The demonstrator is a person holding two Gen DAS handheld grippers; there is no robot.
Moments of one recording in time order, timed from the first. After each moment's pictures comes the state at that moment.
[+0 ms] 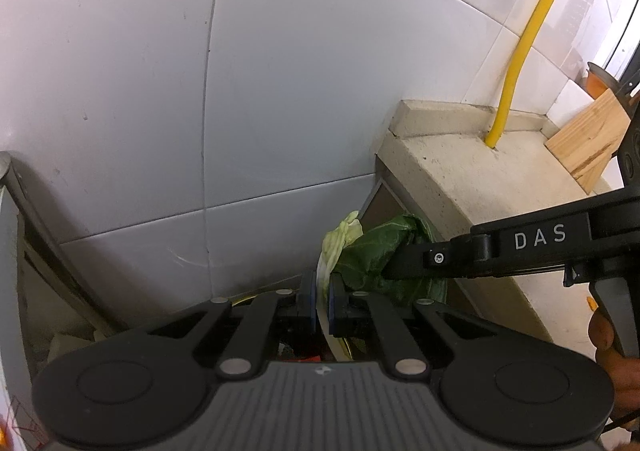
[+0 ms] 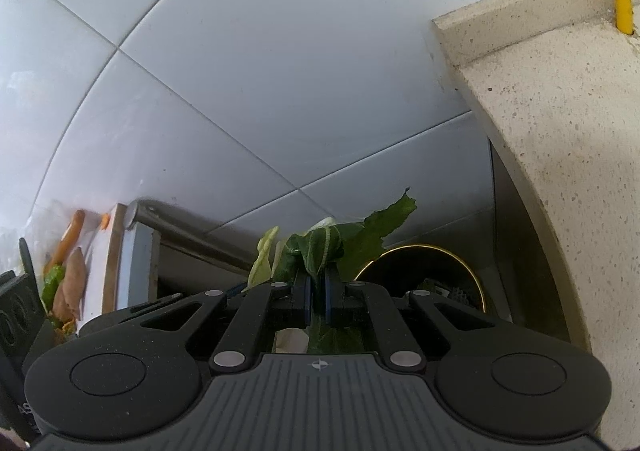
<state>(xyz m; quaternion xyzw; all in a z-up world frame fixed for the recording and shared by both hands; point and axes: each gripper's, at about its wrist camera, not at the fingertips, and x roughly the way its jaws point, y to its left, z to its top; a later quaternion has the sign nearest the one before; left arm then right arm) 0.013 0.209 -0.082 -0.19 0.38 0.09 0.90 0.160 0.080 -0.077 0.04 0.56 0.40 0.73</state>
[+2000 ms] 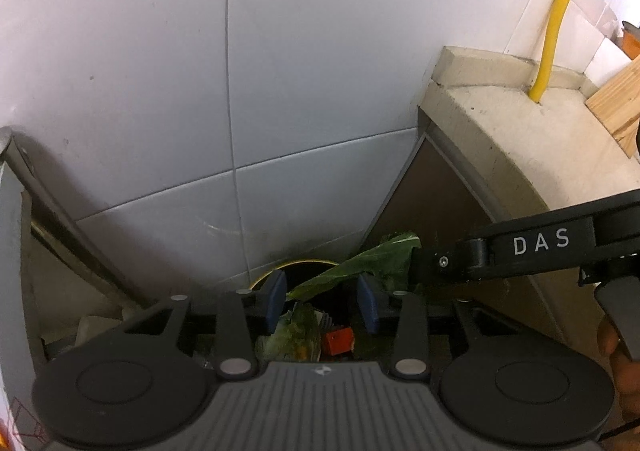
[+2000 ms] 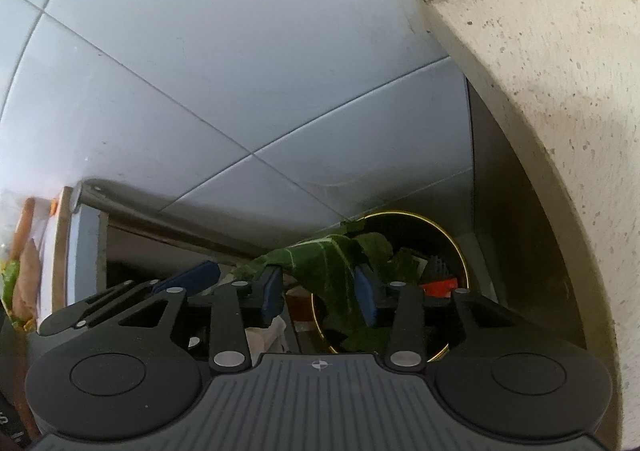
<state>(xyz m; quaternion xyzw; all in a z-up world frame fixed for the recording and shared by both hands) 0.029 0.218 -0.107 -0.17 0.46 0.12 0.87 0.161 0.100 -0.125 0.02 0.60 0.35 0.71</state>
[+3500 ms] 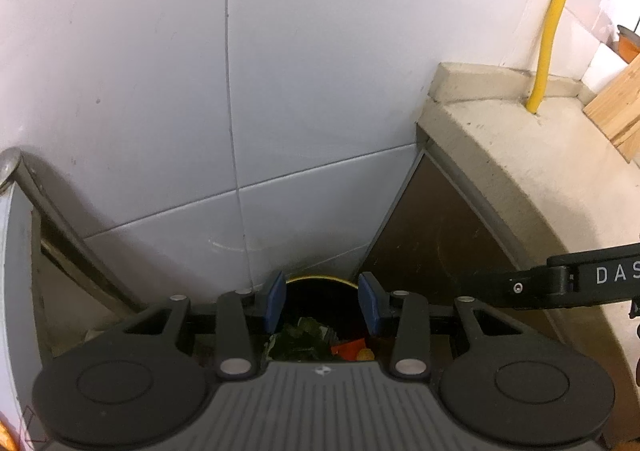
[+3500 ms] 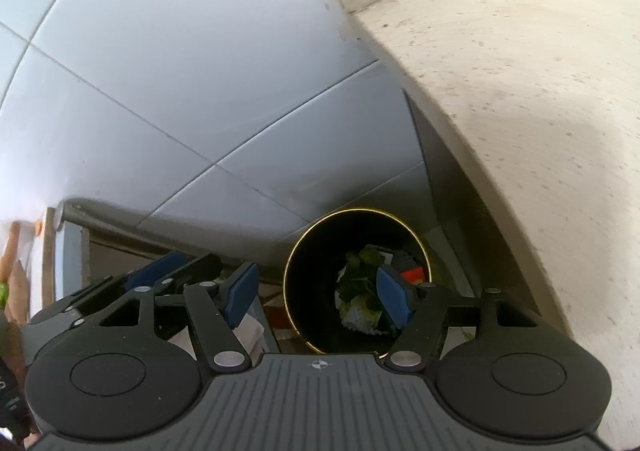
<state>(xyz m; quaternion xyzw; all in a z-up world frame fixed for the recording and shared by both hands) 0.023 0.215 -0.098 -0.15 0.43 0.13 0.88 0.145 0.056 -0.107 0.04 0.59 0.29 0.75</state>
